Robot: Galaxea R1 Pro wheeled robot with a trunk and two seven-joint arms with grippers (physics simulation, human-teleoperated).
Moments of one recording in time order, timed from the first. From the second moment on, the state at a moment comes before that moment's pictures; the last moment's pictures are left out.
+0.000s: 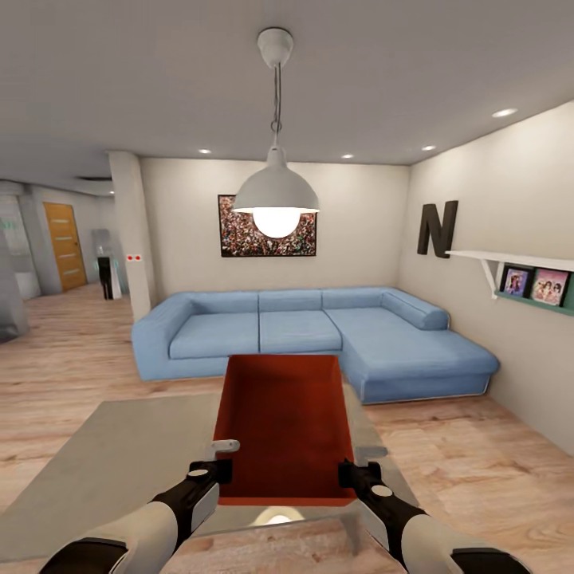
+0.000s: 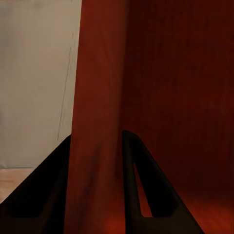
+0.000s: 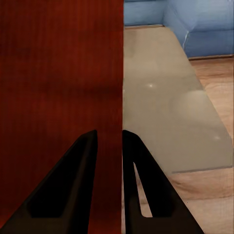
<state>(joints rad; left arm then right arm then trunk) -0.74 -0.12 -0.05 -0.09 0.09 -0.01 0.21 -0.71 0.11 -0.01 -0.04 0.04 -0.23 -0.08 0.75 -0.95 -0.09</state>
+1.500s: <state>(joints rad) -0.74 -0.12 -0.05 -0.09 0.09 -0.01 0.21 -0.71 0.11 -0.01 -0.04 0.04 -0.23 -0.08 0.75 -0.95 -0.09</state>
